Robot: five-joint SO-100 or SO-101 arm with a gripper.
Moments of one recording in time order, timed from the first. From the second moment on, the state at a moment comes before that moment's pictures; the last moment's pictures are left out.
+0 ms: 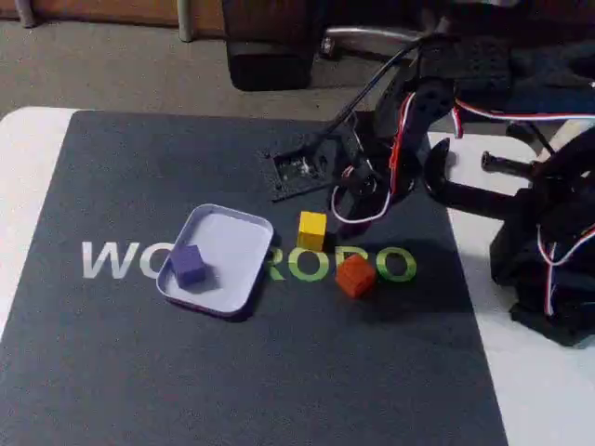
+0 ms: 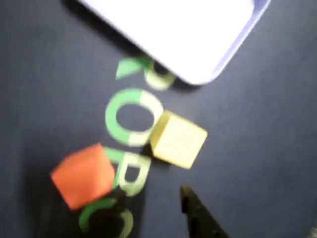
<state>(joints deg) 23.2 109.4 128.3 56.1 -127.3</state>
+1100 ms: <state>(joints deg) 30.1 95.5 120.0 51.0 -120.6</state>
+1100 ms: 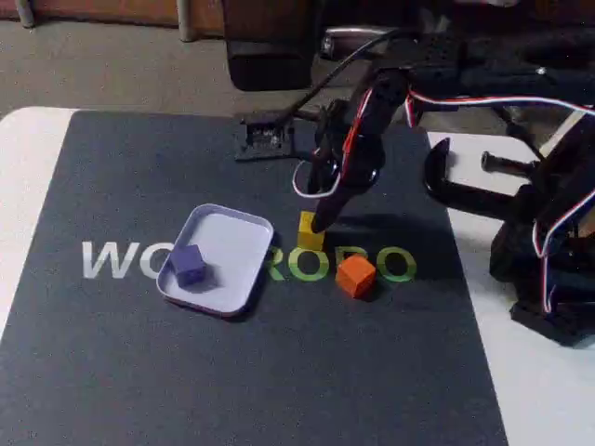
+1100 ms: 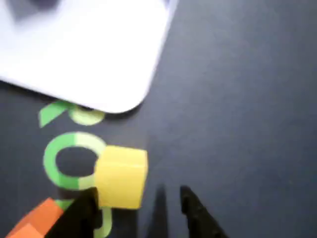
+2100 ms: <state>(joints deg) 29.1 92.5 123.2 43.5 -123.0</state>
